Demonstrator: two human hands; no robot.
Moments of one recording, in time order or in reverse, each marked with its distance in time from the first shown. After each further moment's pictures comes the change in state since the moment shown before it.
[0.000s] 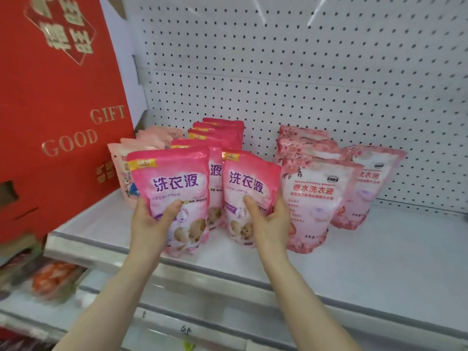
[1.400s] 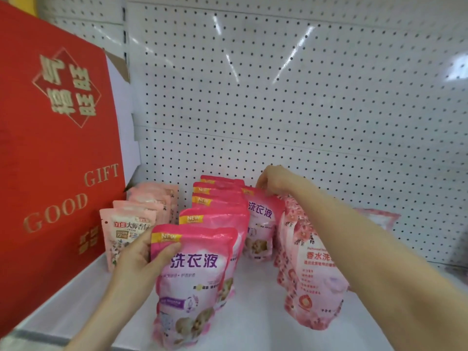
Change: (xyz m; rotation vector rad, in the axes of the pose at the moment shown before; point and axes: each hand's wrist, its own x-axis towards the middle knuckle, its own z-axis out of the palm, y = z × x) left_hand 0.079 0.040 -0.027 0.034 -0.305 0.054; right_hand 0.234 -0.098 0.054 -1.436 -0.591 -0.074
